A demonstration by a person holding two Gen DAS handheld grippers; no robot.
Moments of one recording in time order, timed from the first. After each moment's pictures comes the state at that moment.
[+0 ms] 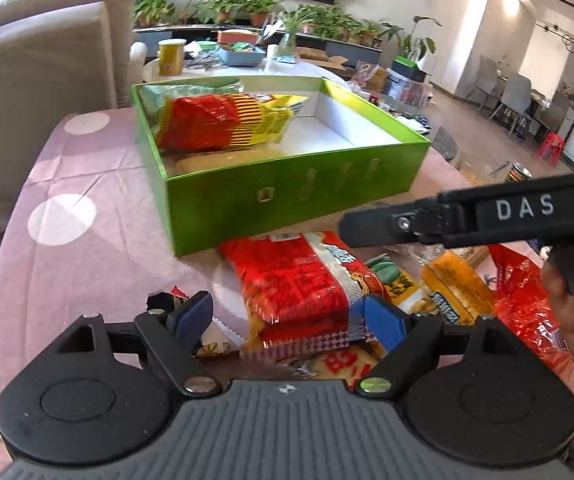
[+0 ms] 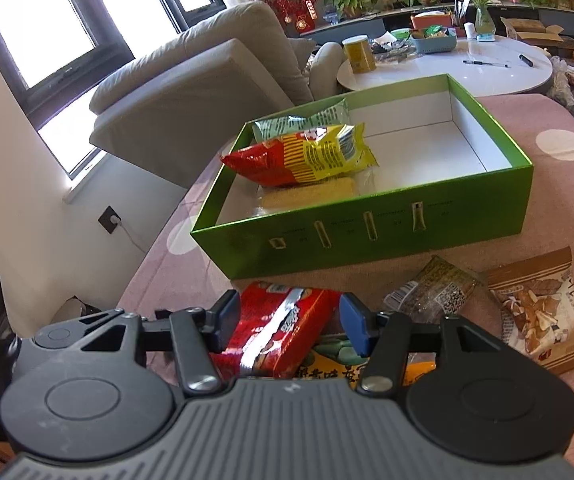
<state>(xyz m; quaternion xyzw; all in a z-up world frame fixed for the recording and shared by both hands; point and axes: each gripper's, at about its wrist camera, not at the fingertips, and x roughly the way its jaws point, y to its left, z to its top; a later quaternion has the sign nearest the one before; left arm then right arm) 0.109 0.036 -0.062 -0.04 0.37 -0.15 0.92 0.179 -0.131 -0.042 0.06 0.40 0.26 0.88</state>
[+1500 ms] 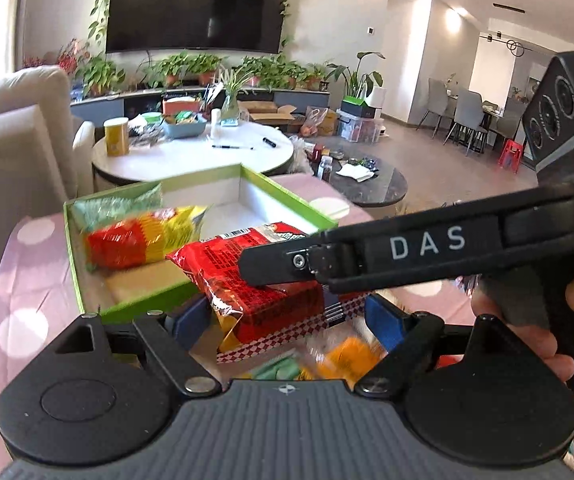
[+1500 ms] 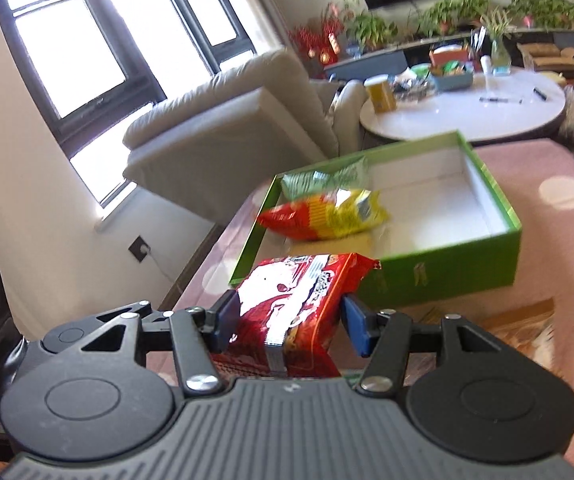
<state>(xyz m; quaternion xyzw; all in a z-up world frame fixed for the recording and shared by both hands) 0.103 -0.026 0.008 0.00 0.28 -0.21 0.94 0.175 -0.156 0.010 0.08 0.34 0.29 0.89</state>
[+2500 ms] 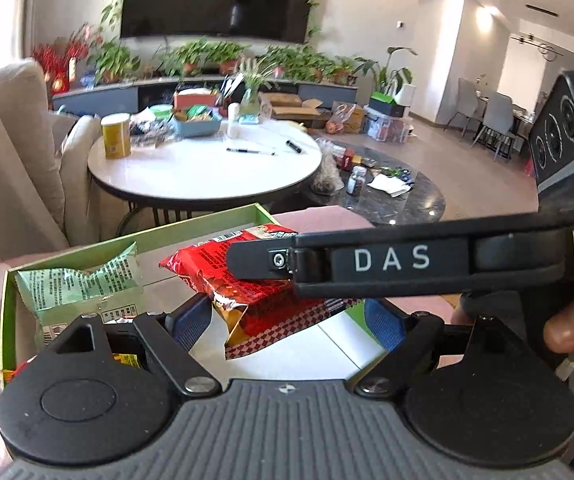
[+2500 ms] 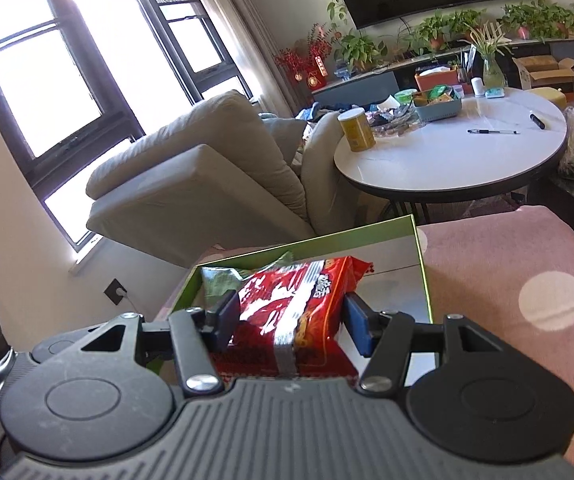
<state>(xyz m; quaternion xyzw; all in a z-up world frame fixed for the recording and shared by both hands) 0.254 -0.067 -0.001 -0.02 0.31 -0.17 0.93 0.320 -0.192 -0.004 0.10 0.33 0.30 0.89</state>
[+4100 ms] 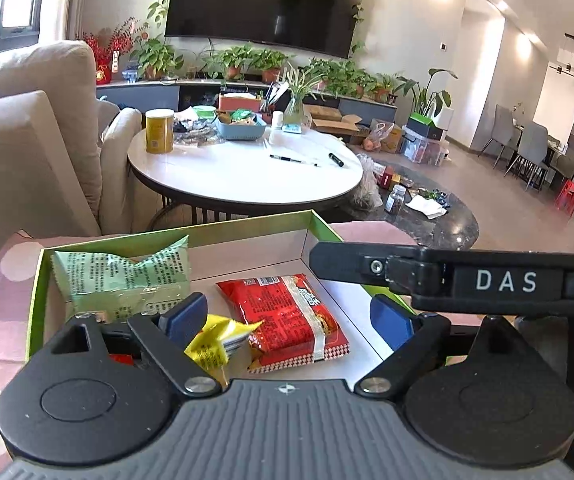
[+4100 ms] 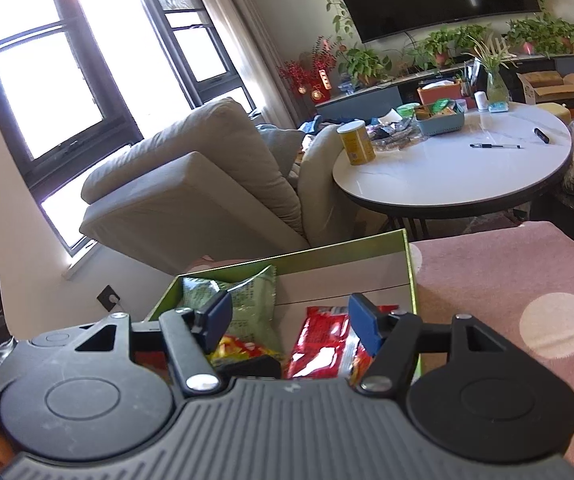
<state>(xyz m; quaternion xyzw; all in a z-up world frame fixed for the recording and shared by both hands) 0.251 -0.043 -0.002 -0.05 0.29 -0.12 0.95 0.319 -0.199 -0.008 0.09 0.29 0.31 0.90</state>
